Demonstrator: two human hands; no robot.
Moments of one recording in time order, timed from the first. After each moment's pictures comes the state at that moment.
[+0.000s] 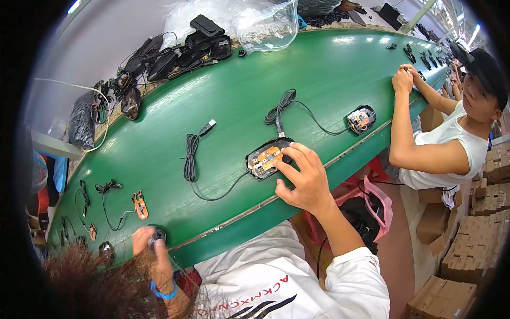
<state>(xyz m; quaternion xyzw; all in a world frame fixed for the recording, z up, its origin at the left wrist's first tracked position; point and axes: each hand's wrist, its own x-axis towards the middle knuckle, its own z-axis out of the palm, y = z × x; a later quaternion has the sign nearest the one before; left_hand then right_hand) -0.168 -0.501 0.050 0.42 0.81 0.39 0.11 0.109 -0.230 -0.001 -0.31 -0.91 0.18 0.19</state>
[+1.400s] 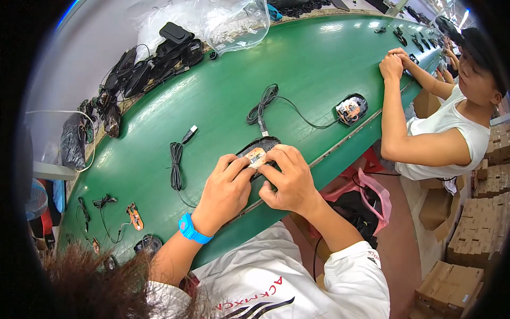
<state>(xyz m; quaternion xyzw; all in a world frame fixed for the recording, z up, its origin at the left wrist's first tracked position) -0.068 -0.284 -0.038 0.71 0.57 0.35 0.22 0.112 -0.216 -0.018 -0.32 -0.90 0.18 0.22</state>
